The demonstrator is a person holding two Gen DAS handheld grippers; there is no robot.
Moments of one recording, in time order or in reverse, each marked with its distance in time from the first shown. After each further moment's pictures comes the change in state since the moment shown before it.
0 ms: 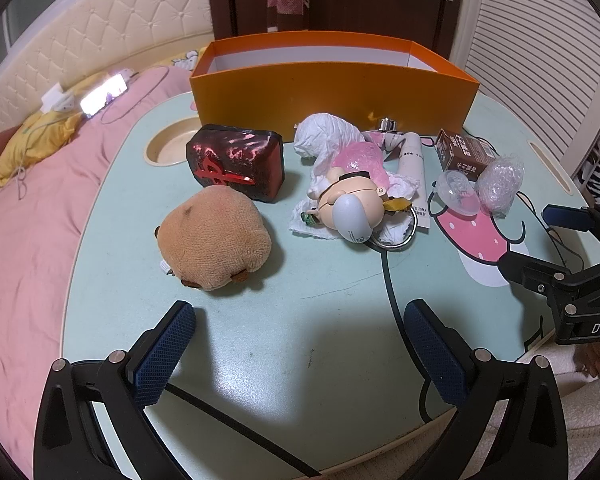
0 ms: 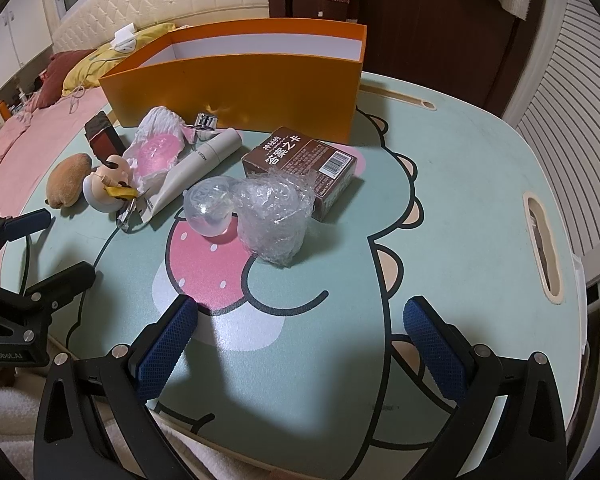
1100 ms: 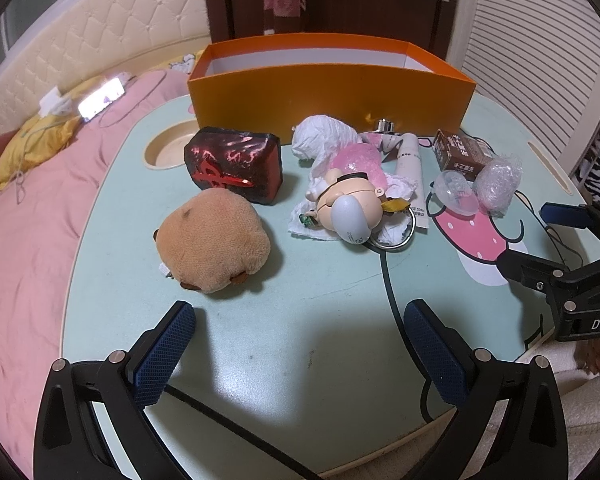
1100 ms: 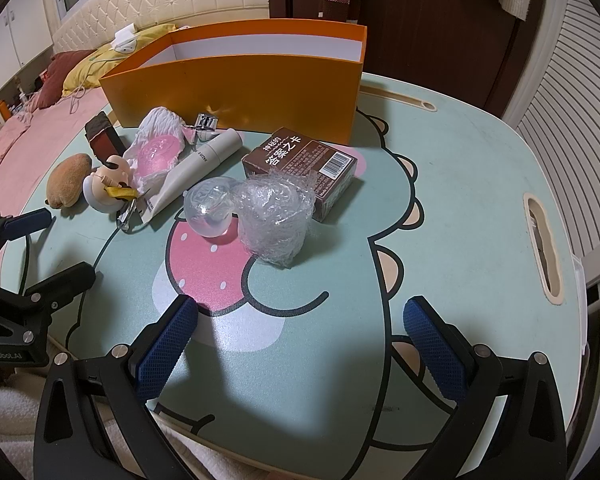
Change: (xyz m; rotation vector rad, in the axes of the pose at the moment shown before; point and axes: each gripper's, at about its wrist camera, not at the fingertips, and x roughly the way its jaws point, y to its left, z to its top) left arm 0.002 -0.007 0.002 -0.002 -0.011 0.001; right arm 0.001 0.000 0.001 0.001 -0.002 0.001
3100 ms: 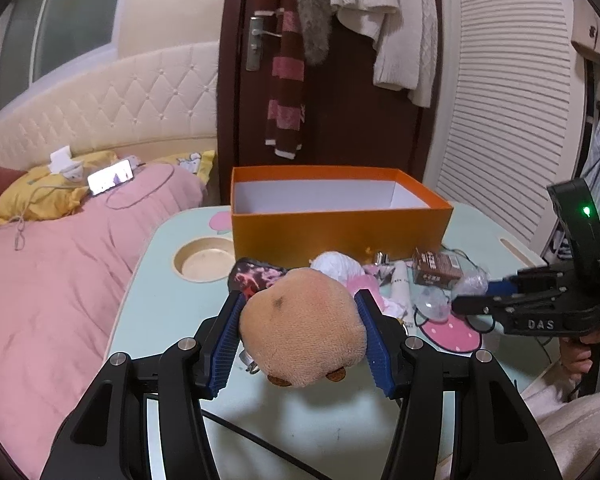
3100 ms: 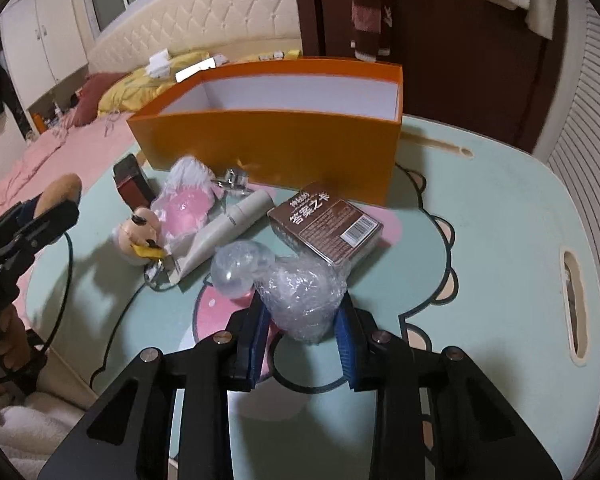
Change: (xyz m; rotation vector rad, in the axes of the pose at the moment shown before) left arm -0.051 0.042 0.008 -0.042 -0.416 -0.083; right arm -0.003 -0.005 0.021 -0.029 -0.116 0.158
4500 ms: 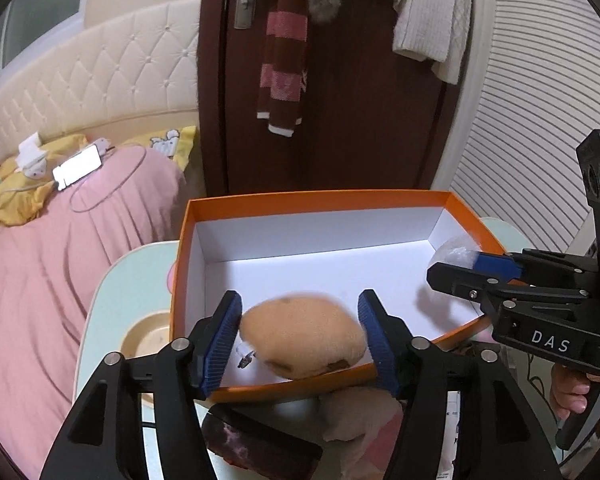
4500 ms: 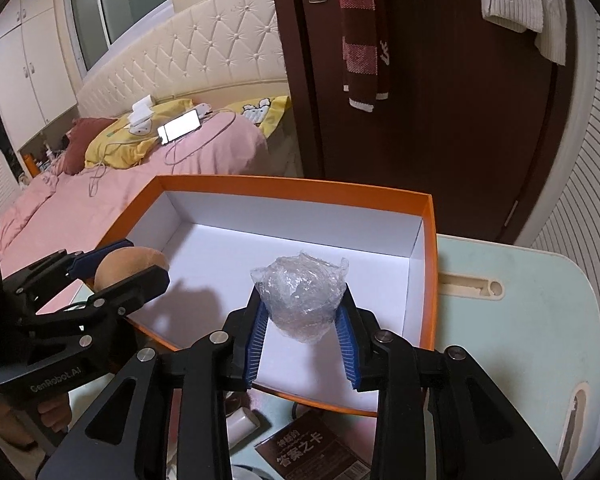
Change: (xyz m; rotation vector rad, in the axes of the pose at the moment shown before) left arm 0.128 -0.005 0.079 -0.004 0.158 -0.010; right arm 0.046 -0.014 0.115 0.054 -0.109 -0.011
